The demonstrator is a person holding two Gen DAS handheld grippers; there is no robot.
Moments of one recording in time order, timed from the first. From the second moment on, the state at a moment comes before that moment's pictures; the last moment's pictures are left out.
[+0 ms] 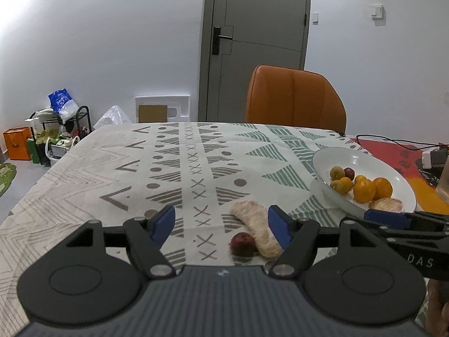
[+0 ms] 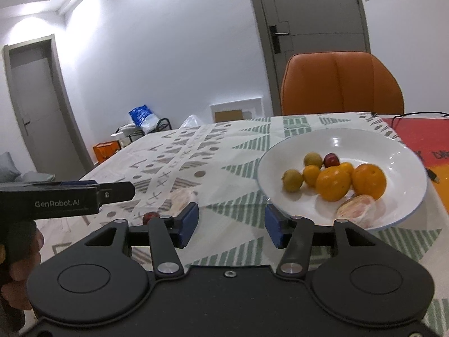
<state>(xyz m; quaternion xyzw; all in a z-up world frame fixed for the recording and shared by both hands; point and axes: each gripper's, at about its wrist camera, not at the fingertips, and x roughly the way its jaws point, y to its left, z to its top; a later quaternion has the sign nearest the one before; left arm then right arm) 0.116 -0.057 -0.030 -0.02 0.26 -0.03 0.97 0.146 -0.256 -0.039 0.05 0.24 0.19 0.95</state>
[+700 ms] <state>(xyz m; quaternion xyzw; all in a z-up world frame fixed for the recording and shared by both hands) 0.125 -0.049 -0.058 -0.05 0.29 -0.05 0.96 0.151 -0.228 -0.048 0.03 0.27 0.21 0.94</state>
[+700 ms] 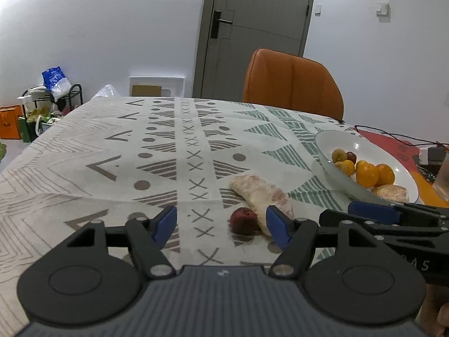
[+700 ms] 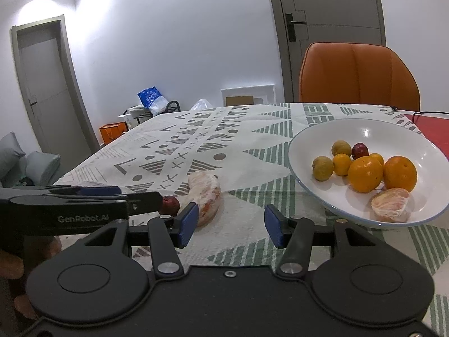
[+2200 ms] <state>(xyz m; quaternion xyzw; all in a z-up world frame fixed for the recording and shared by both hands) 0.117 -0.002 -0.056 -0.02 0.27 0.07 0.96 0.193 -0.173 -0.051 -0.01 0.29 0.24 0.92</state>
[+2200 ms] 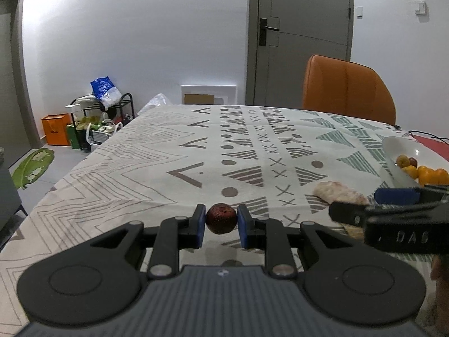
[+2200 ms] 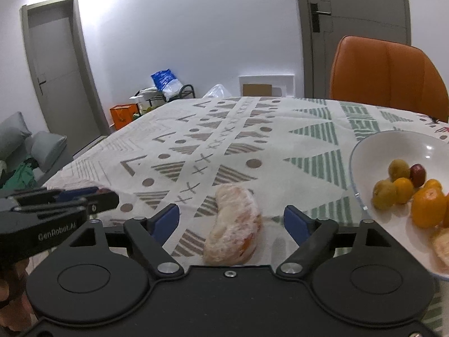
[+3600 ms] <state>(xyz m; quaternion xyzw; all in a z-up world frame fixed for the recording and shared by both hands) 0.123 -0.032 -0.045 0.02 0.26 0.07 0.96 0.184 -0.190 -0.038 0.02 0.24 0.27 0.93</state>
